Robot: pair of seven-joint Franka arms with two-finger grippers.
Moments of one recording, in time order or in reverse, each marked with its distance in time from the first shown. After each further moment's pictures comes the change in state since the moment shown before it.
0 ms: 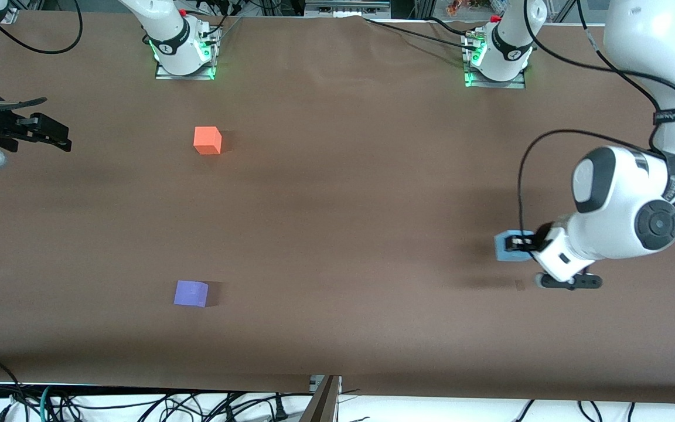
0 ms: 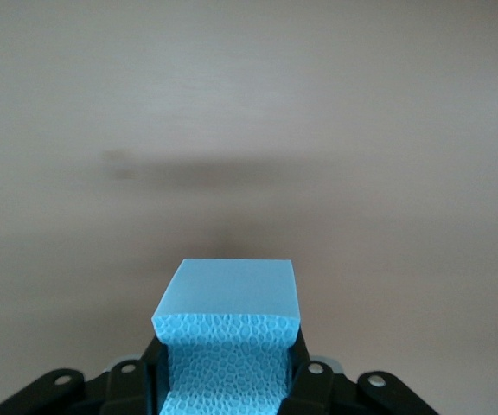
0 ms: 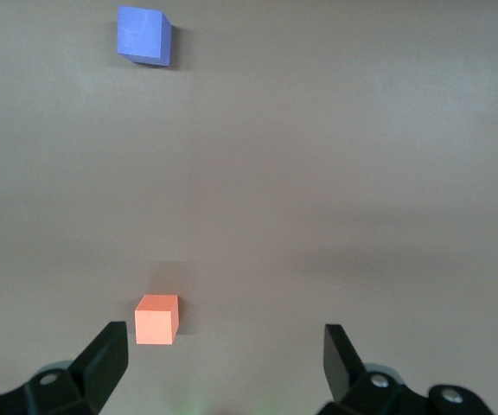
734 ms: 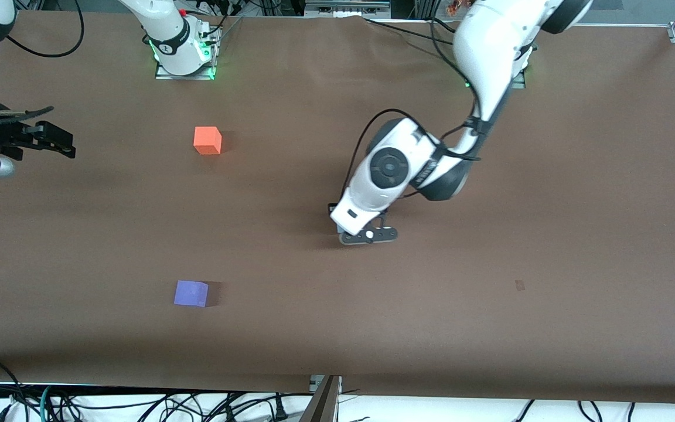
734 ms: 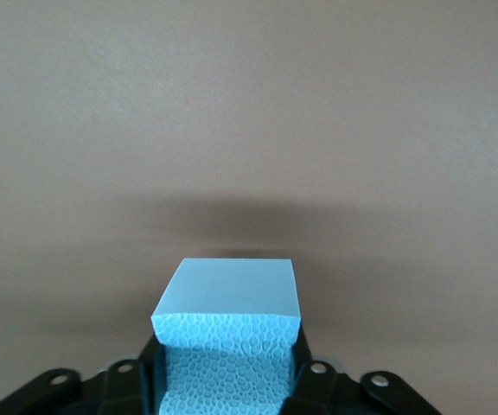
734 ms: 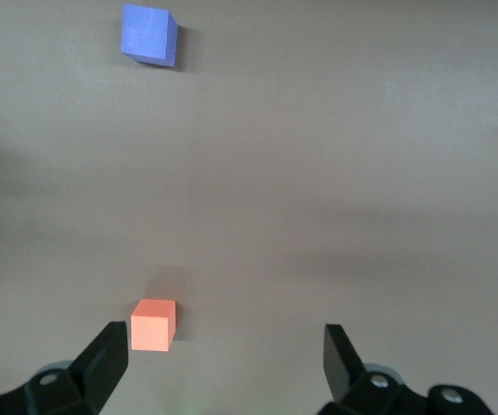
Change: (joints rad) left arm -0.531 0.243 0.041 0.120 0.012 0.287 -0.606; right arm 0.000 0.042 0.000 0.000 0.008 0.027 -0.030
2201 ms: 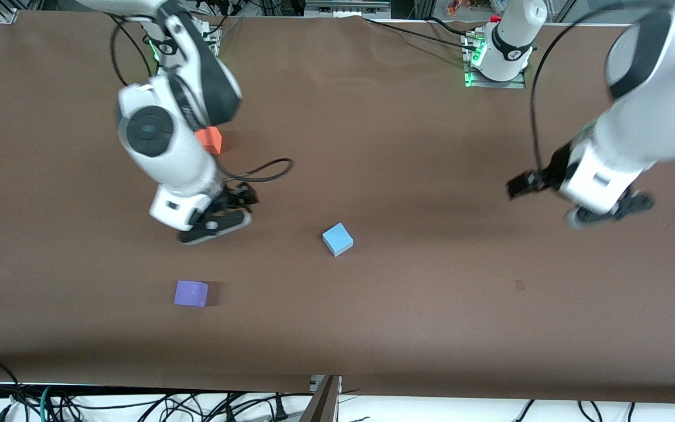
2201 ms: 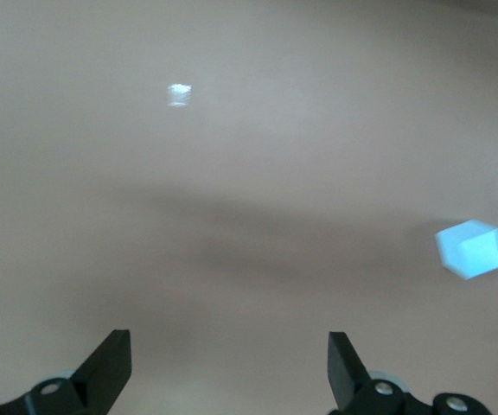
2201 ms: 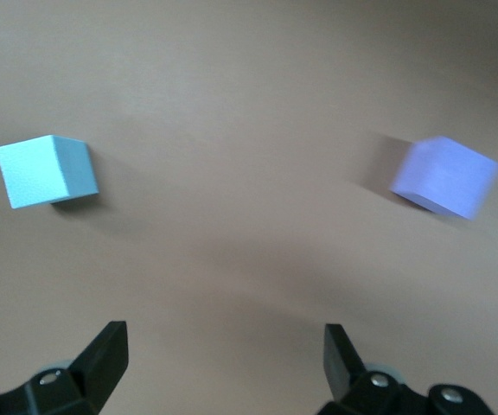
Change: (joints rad) left arm 0.474 -0.643 0.035 -0.217 0.038 -0.557 0.342; right arm 0.432 0.354 0.021 0.013 0.016 0.493 0.132
